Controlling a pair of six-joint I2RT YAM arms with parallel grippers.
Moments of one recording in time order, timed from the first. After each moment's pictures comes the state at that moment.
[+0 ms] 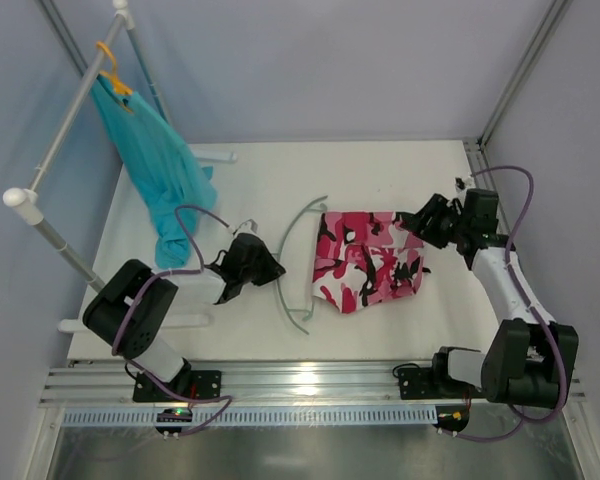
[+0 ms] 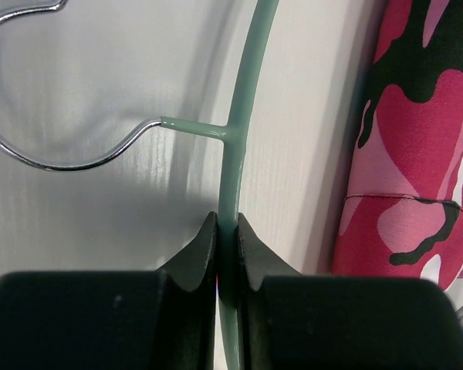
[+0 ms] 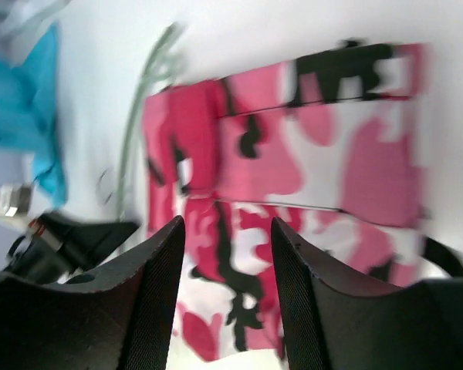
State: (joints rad) left arm -0.59 1.59 0.59 0.30 0.01 -0.89; right arm -0.14 1.22 0.81 -0.32 -0.41 0.49
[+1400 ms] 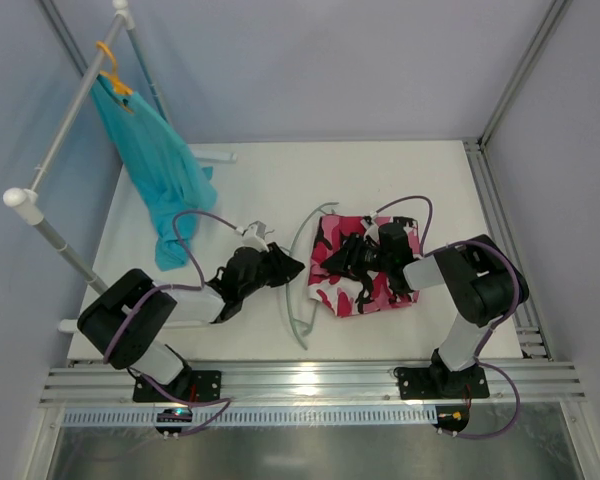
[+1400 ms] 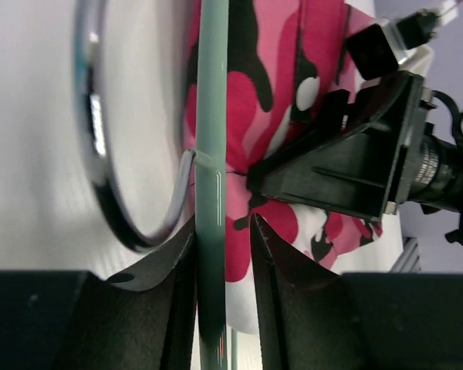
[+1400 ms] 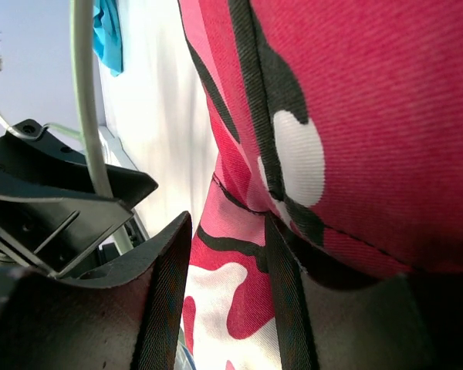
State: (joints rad) left arm -0.70 1.52 0.44 0.69 0.00 -0.89; right arm 0.37 1.75 0.55 0.65 -0.64 0.90
